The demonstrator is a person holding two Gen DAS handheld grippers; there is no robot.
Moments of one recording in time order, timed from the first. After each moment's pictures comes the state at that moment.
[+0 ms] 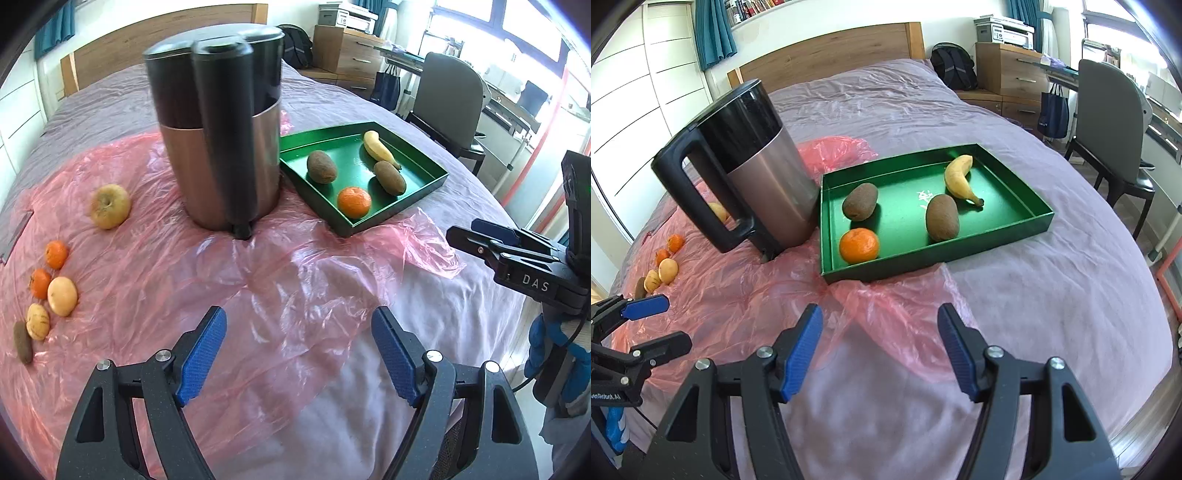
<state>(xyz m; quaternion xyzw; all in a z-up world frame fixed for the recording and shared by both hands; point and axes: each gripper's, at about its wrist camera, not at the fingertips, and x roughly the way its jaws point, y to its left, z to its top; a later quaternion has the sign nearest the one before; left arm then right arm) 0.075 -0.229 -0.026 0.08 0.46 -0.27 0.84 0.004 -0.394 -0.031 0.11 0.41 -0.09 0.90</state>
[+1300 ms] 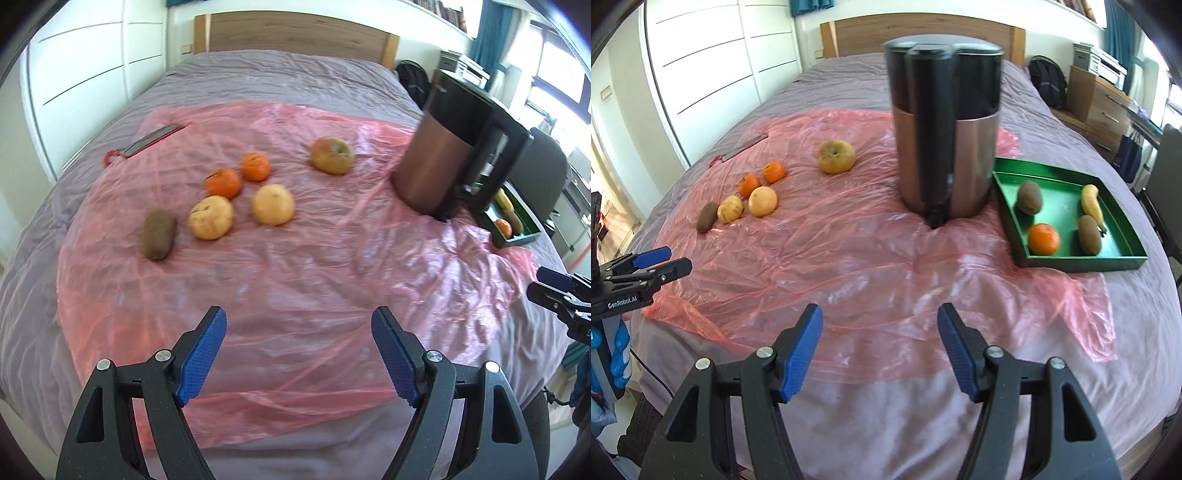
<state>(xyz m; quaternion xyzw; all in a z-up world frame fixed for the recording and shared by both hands) 0.069 0.027 -0.062 -0.02 0.45 -0.10 0.89 0.028 -0.198 -0.032 0.01 0.45 0.04 0.89</state>
